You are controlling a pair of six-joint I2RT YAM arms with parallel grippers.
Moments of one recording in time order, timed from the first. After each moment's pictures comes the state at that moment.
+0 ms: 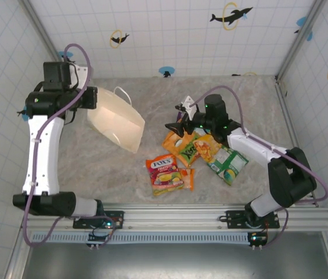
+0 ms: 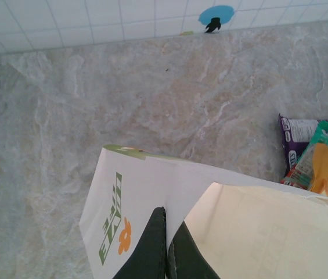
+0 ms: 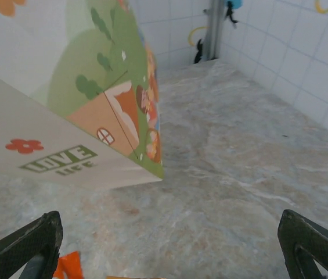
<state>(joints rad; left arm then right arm) -0.06 1.33 1.76 -1.17 0.18 0.13 0.58 1.53 1.00 0.16 -0.63 -0.22</state>
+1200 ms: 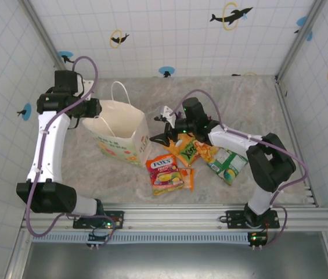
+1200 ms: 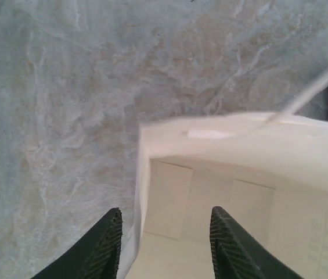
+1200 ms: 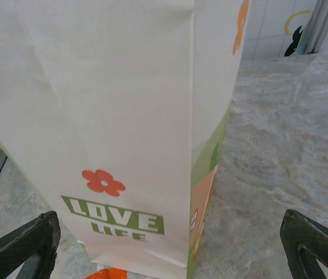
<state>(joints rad) -0.02 1.43 1.61 -1.14 0.15 0.10 0.68 1.74 1.12 0.18 -0.74 -0.28</state>
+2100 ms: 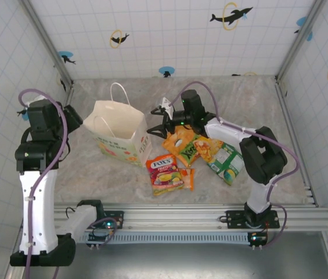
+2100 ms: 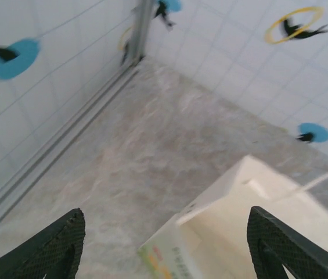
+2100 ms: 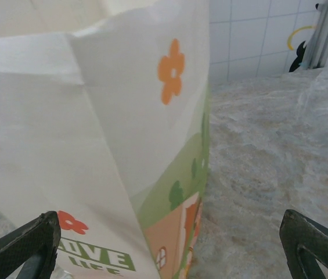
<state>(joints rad) -0.02 0.93 1.39 -1.05 -0.25 -0.45 0.64 1.85 1.25 0.20 -0.83 -0.22</state>
